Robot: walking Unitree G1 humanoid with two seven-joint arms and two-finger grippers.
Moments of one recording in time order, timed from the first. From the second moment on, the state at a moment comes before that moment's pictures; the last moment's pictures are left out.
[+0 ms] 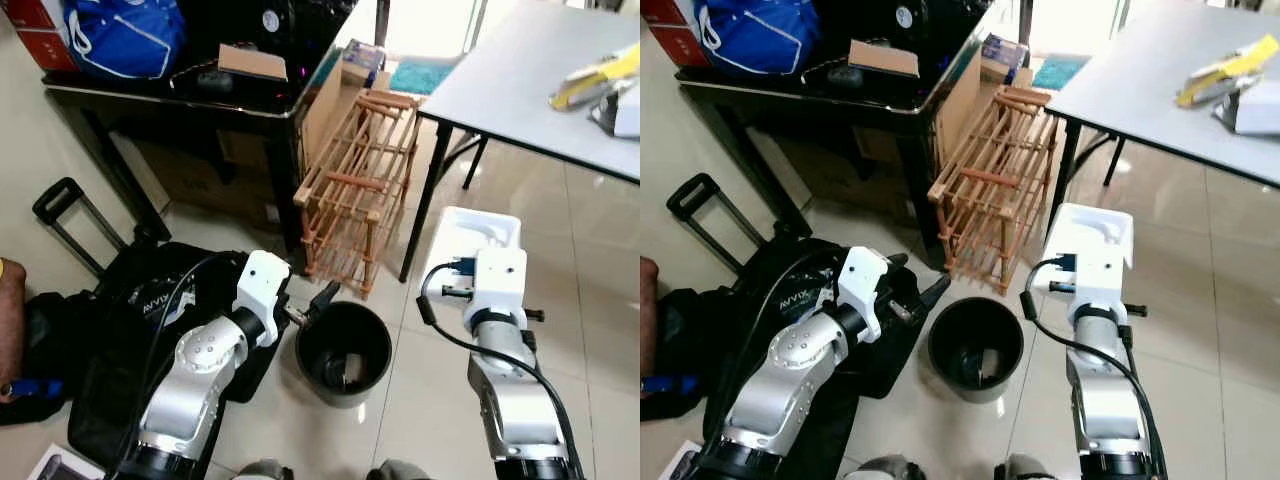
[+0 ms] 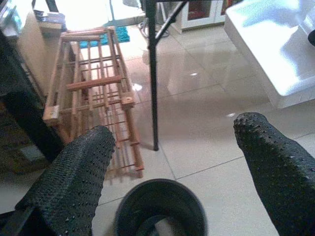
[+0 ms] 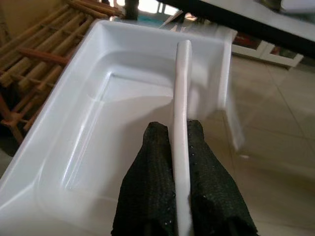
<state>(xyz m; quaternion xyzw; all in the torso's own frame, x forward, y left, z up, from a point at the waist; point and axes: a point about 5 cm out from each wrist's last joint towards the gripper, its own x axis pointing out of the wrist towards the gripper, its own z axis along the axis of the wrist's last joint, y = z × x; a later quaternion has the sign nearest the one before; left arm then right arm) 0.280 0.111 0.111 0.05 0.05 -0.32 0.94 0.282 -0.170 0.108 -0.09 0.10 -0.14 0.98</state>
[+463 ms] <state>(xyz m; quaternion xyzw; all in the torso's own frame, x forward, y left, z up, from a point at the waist) 0.282 0.126 0.112 0.06 0.05 -0.30 0.95 0.284 -0.152 0.110 -0.09 0.09 -0.11 0.99</state>
